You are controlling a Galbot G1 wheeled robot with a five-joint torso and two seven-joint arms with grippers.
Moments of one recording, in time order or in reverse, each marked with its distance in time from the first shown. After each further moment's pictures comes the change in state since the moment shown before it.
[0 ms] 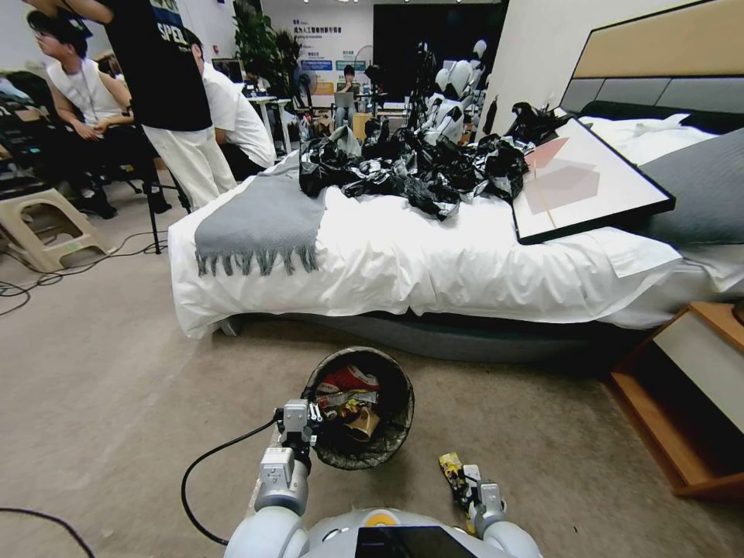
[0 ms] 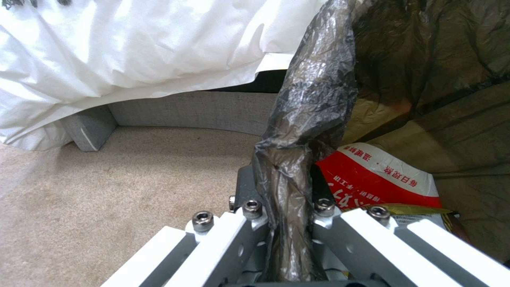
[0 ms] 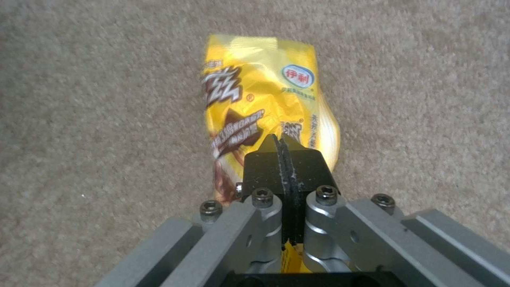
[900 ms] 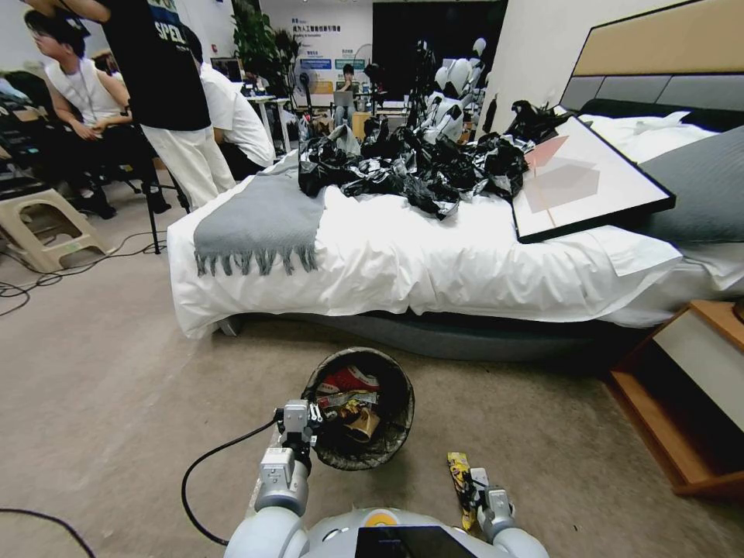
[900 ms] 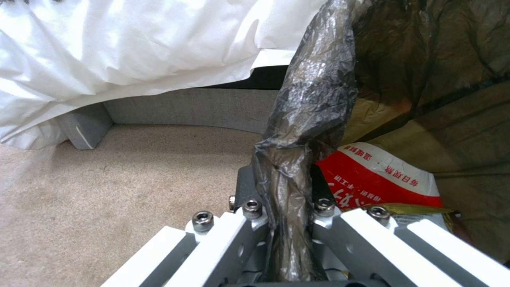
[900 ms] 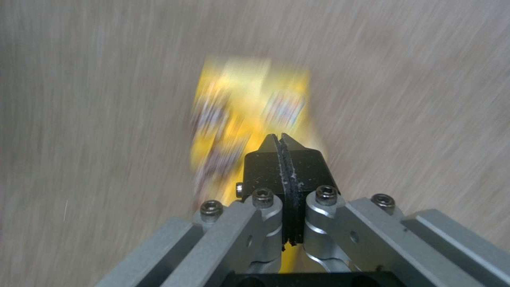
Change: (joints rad) left arm 0.001 -0.001 0.006 0.004 0.001 0.000 0.000; right arm 0.003 -0.044 0.055 0.056 -0.058 0.045 -0.053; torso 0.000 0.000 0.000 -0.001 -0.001
